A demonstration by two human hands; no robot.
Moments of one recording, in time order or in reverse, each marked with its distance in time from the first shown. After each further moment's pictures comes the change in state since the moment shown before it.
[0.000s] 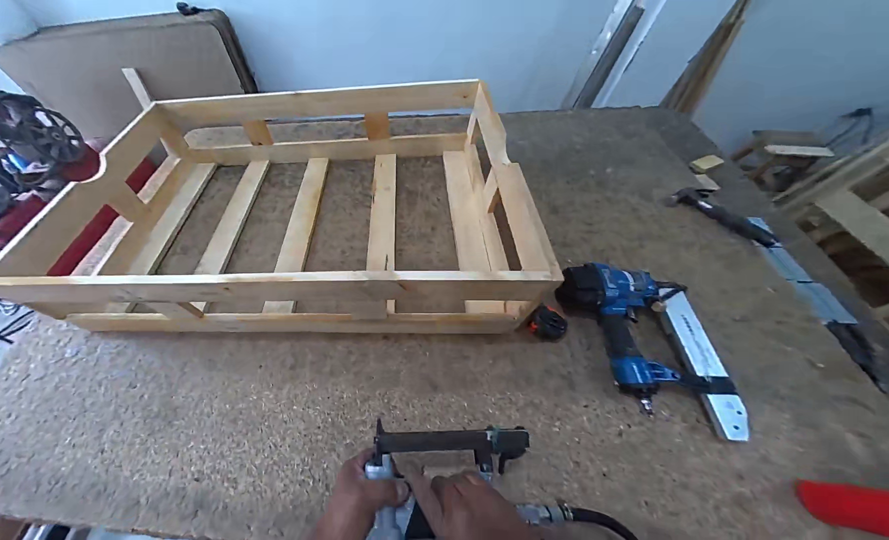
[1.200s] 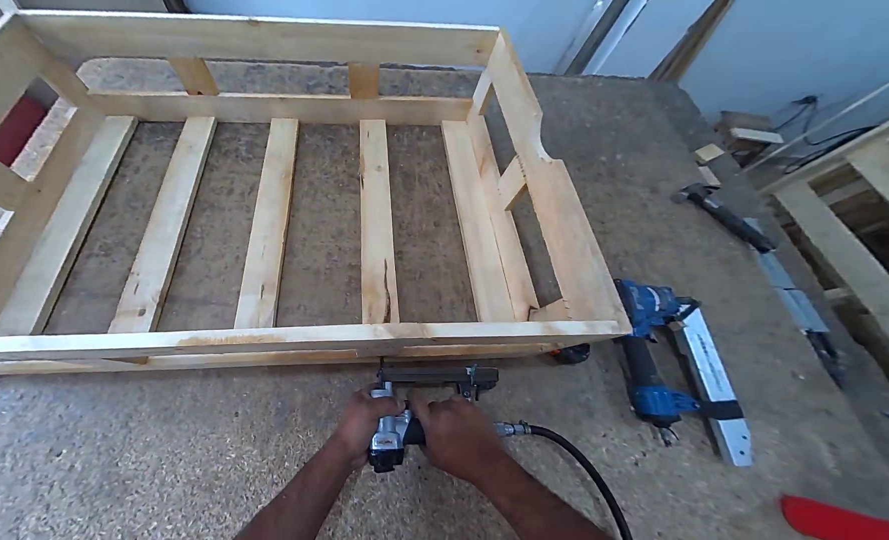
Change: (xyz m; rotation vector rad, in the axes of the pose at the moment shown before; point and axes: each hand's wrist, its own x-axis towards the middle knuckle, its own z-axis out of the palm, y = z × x) left_hand 0.209 0.071 -0.047 -0.078 -0.112 -0.167; right_hand 0.200 0.101 0.010 -0.035 -0.400 0.350
